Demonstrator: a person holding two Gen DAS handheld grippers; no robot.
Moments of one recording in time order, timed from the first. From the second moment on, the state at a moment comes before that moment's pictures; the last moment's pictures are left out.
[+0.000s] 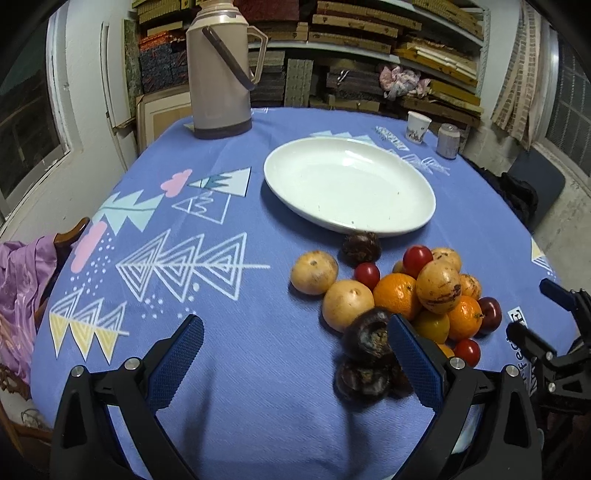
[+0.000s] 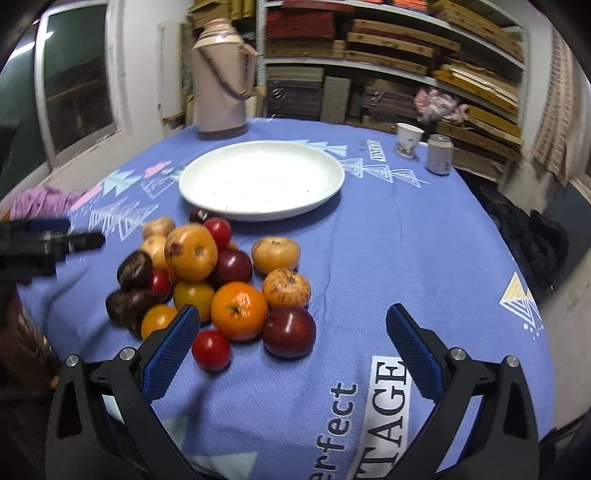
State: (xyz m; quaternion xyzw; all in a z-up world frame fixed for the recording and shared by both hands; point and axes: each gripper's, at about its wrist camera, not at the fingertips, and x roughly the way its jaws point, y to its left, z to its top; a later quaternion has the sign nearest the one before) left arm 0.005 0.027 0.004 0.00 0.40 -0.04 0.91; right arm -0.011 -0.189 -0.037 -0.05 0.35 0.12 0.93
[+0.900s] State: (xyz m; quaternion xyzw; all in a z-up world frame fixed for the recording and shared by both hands) left arm 0.032 0.064 -0.023 -0.01 0.44 -0.07 0.90; right arm 0.031 -0.176 -0.081 -0.11 0.42 0.20 0.88
